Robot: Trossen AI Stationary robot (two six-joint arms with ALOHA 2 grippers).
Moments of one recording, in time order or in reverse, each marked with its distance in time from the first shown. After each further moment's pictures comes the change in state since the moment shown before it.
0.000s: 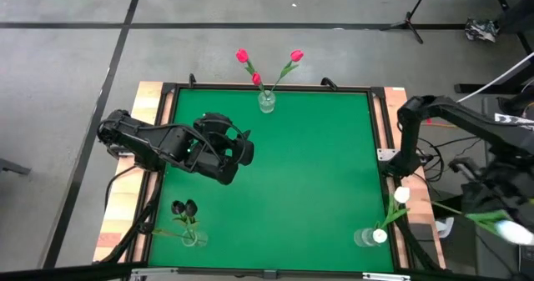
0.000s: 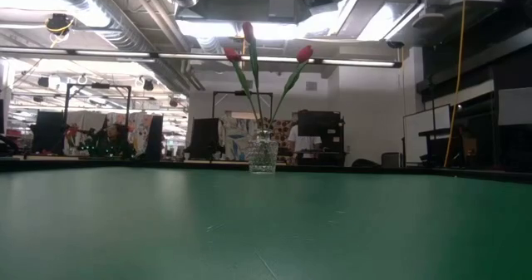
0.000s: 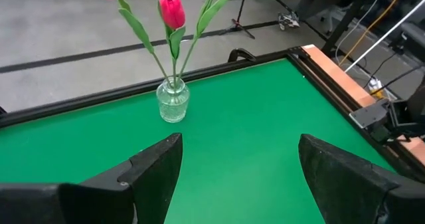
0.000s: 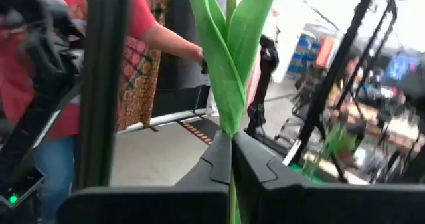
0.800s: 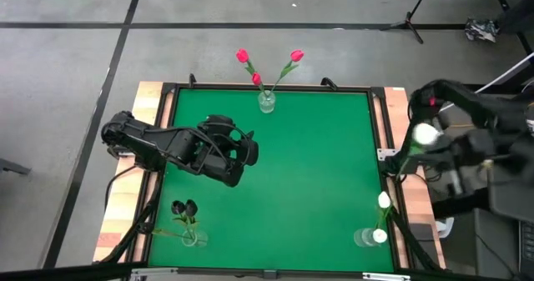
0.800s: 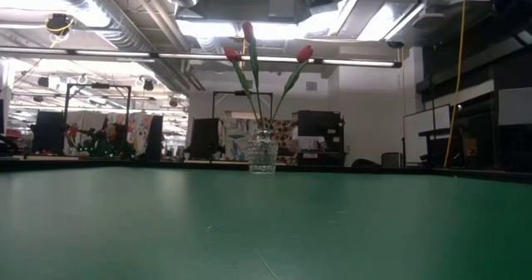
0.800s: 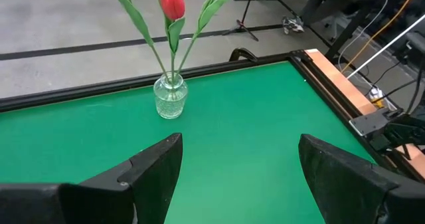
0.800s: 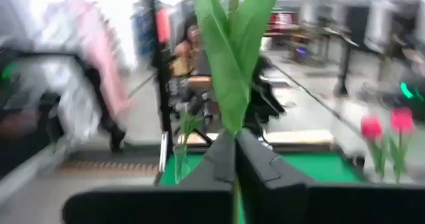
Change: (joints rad) left arm 0.007 0.034 0.001 0.011 -0.005 -0.074; right arm -0.693 -0.099 0.165 0.299 -0.006 -0.288
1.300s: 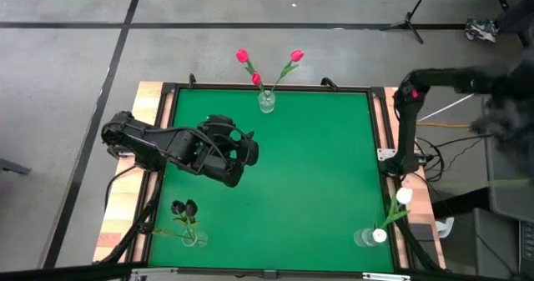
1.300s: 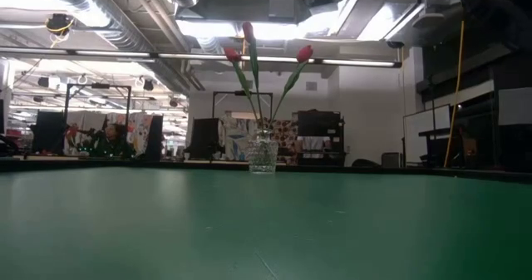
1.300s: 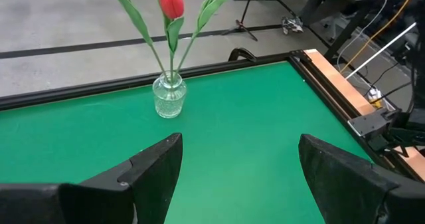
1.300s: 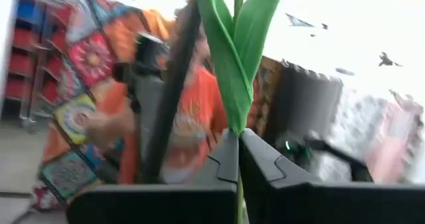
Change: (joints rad) left arm -0.002 0.000 0.000 0.004 0.000 -0.004; right arm 0.283 -0.093 0.222 0.593 -1.021 -1.183
